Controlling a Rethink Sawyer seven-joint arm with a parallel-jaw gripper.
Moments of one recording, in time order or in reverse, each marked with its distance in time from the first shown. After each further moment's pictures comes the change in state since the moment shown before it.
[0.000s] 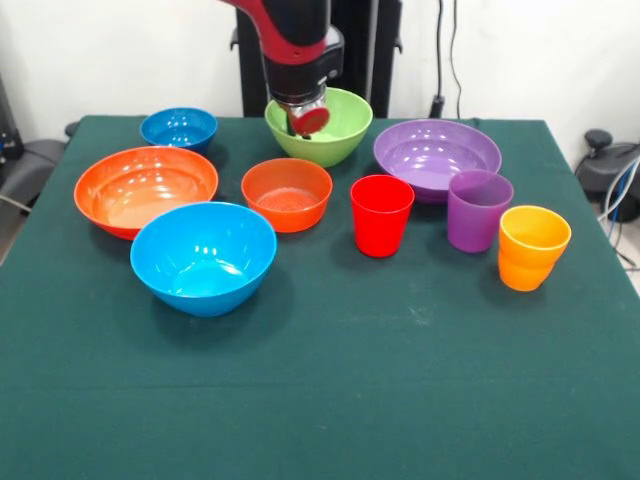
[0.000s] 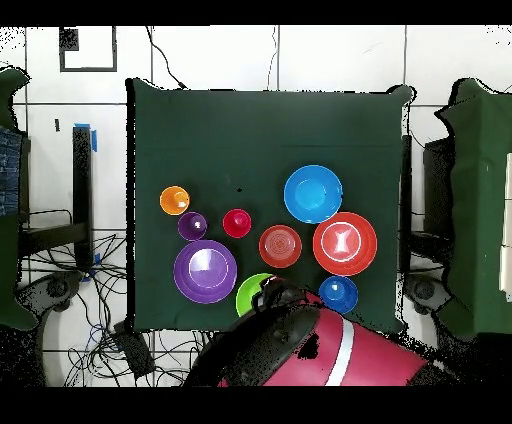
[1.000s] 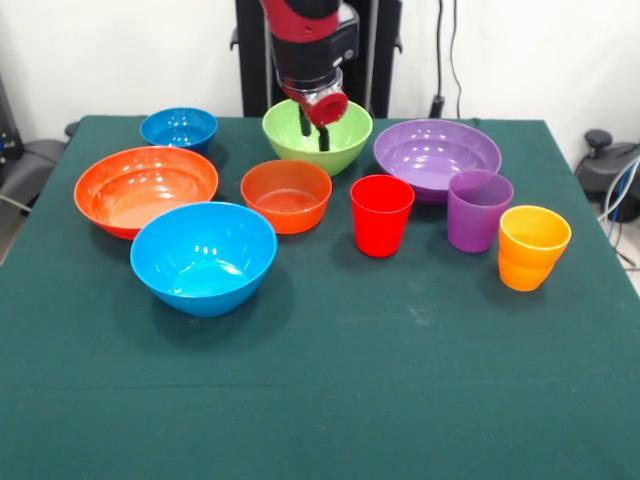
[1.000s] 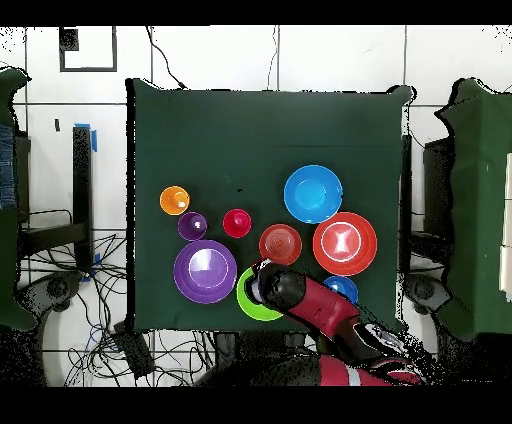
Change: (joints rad) arm -0.008 -0.165 0.090 0.001 0.001 0.116 0.000
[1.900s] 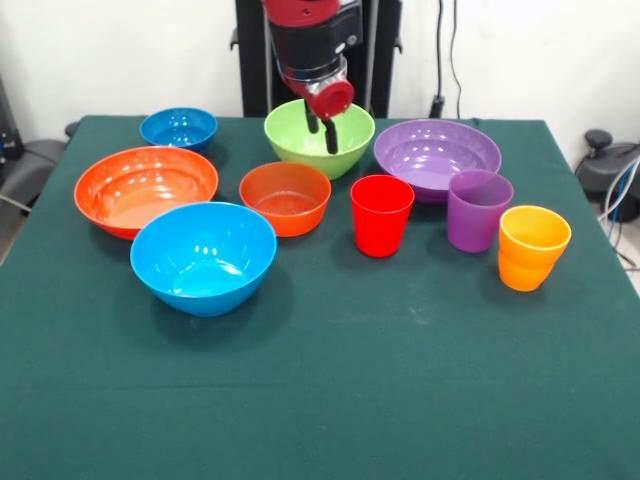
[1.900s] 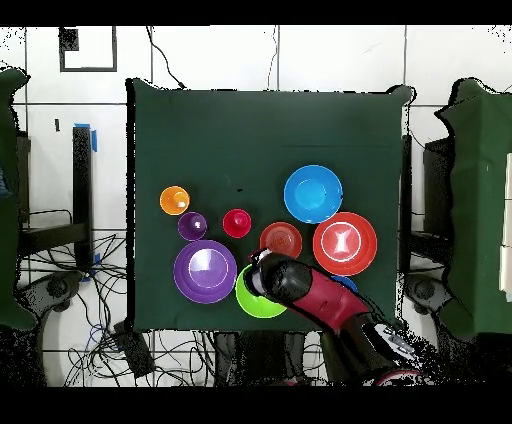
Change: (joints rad) arm -0.041 -0.069 0.066 0.000 0.022 0.060 0.000
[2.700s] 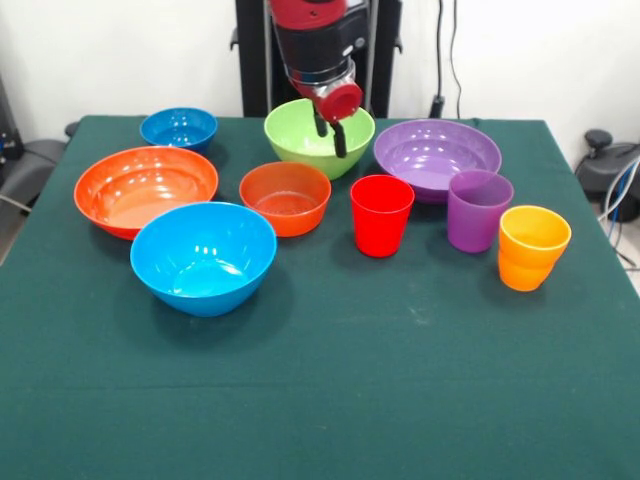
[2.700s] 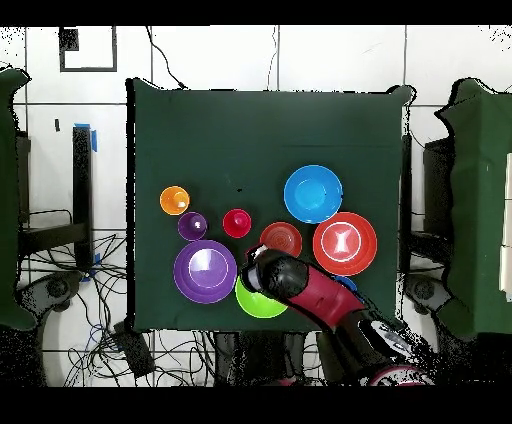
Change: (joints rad) arm 0.015 0.000 0.014 -0.001 0.037 0.000 0.000
